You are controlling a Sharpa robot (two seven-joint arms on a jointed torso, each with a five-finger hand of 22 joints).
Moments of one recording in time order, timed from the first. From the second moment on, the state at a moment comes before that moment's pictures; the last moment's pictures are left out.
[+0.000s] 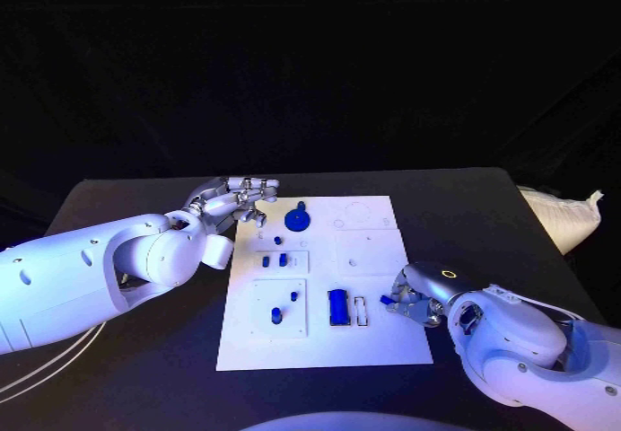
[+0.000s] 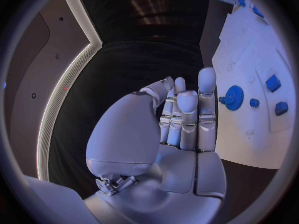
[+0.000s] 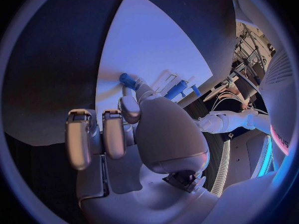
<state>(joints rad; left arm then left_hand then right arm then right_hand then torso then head) 1.17 -0.95 -0.02 1.60 0.02 -0.26 0.28 1.39 -0.12 0.42 0.01 0.10 1.04 0.16 0.14 0.07 1.18 0.06 0.38 0.21 1.33 -0.01 1.12 0.68 0.16 1.27 0.09 0.63 1.00 0.89 -1.03 0.03 1.97 -1.73 -0.24 -0.68 1.50 -0.02 0.17 0.16 0.06 1.08 0.09 0.14 0.42 1.39 0.00 1.03 1.22 1.47 -0.06 1.45 1.31 0.03 1.46 0.05 1.49 1.31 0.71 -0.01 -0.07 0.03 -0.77</state>
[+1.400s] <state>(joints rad) 1.17 -0.95 -0.02 1.61 0.02 -0.26 0.28 1.39 -0.12 0.42 0.01 0.10 1.04 0.15 0.14 0.07 1.17 0.07 0.38 0.21 1.33 -0.01 1.13 0.68 0.16 1.27 0.09 0.63 1.00 0.89 -0.97 0.04 1.99 -1.34 -0.42 -0.68 1.22 -0.11 0.37 0.14 0.28 1.12 0.07 0.15 0.46 1.40 -0.01 1.05 1.24 1.47 -0.07 1.45 1.31 0.03 1.47 0.05 1.49 1.31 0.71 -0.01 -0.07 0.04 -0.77</state>
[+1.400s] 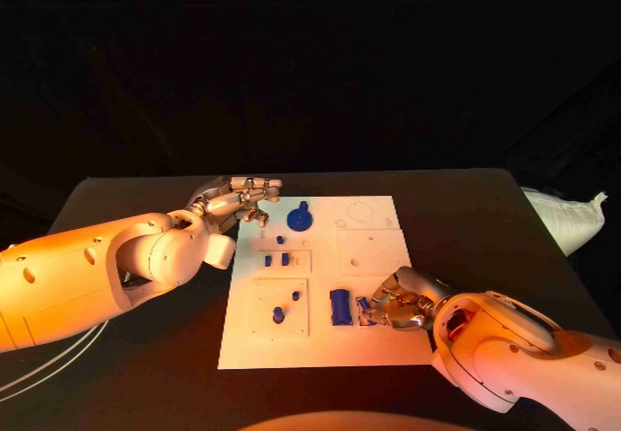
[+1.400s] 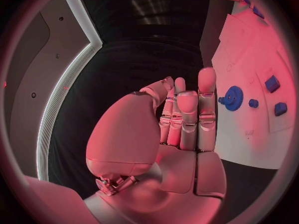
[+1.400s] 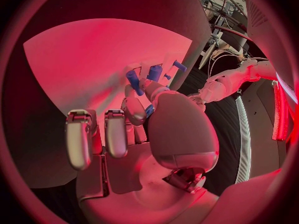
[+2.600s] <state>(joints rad) 1.17 -0.95 -0.02 1.61 0.02 -0.26 0.27 1.39 -0.11 0.42 0.01 0.10 1.04 0.15 0.14 0.07 1.17 0.07 0.39 0.21 1.33 -0.01 1.13 0.68 0.16 1.27 0.09 0.63 1.00 0.91 -0.94 0.04 1.95 -1.39 -0.35 -0.70 1.14 -0.10 0.20 0.24 0.37 1.16 0.05 0.17 0.47 1.43 -0.02 1.08 1.27 1.47 -0.08 1.45 1.31 0.03 1.47 0.04 1.50 1.31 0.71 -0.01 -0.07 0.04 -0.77</state>
